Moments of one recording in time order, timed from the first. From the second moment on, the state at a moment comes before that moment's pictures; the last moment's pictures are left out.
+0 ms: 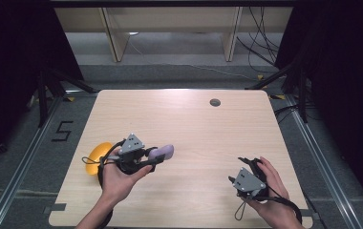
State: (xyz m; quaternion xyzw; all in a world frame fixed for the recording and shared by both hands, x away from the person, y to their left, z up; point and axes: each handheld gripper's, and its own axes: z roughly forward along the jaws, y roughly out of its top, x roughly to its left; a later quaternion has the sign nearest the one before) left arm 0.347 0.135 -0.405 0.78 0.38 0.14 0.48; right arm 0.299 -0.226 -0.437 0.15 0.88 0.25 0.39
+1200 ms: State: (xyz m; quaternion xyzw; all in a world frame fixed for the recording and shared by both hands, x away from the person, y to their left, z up) left arm 0.350 0.210 -0.407 0.72 0.45 0.20 0.49; right arm 0.301 -0.225 -0.438 0.15 0.88 0.24 0.39
